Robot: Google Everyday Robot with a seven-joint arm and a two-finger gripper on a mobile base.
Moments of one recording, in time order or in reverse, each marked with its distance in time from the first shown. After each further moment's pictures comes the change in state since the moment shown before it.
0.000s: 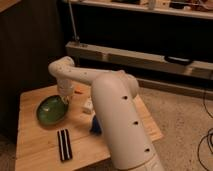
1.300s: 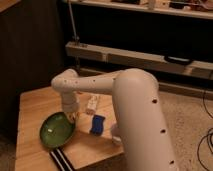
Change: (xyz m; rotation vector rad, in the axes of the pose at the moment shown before) arm -0.142 -0.051 0.014 -0.016 -0.156 -0.142
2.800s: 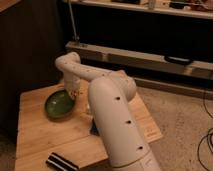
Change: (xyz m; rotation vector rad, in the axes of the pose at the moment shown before) arm 0.129 0.131 -0.039 -0.024 0.097 0.203
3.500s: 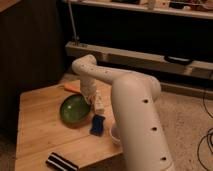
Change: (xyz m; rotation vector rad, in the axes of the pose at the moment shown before) arm -0.082 0.031 0.006 -0.037 -0.093 -0.033
